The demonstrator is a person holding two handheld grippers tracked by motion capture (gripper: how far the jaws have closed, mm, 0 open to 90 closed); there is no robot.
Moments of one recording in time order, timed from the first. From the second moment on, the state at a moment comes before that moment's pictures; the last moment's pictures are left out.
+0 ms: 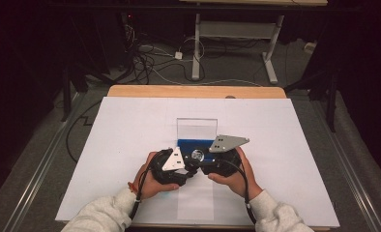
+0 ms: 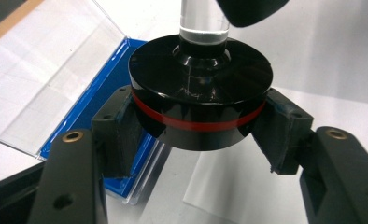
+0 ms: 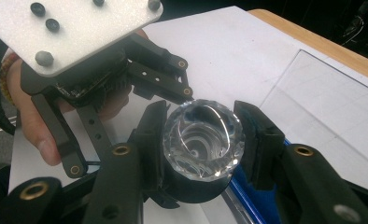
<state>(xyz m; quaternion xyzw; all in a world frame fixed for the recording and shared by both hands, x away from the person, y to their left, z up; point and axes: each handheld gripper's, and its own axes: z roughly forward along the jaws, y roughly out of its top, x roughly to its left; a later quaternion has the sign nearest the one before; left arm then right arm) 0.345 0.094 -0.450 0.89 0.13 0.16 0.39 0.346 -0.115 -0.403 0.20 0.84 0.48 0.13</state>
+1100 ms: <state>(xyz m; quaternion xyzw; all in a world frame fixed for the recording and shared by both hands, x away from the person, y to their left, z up) 0.359 0.142 -0.434 0.87 0.19 0.17 0.42 0.328 -0.137 -0.382 0.19 0.82 0.50 0.18</state>
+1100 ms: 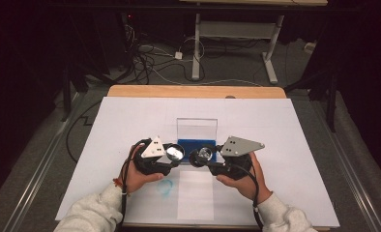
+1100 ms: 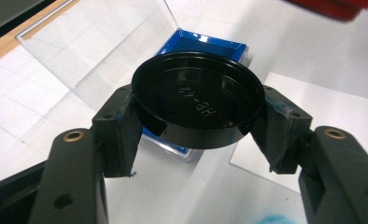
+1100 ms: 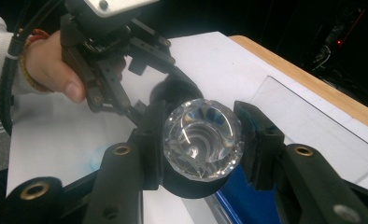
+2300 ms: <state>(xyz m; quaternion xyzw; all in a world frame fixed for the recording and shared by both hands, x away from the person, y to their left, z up) 0.326 0.205 -0.440 0.86 0.23 0.20 0.40 0.325 -0.197 -0.385 0.25 0.82 0.47 0.20</state>
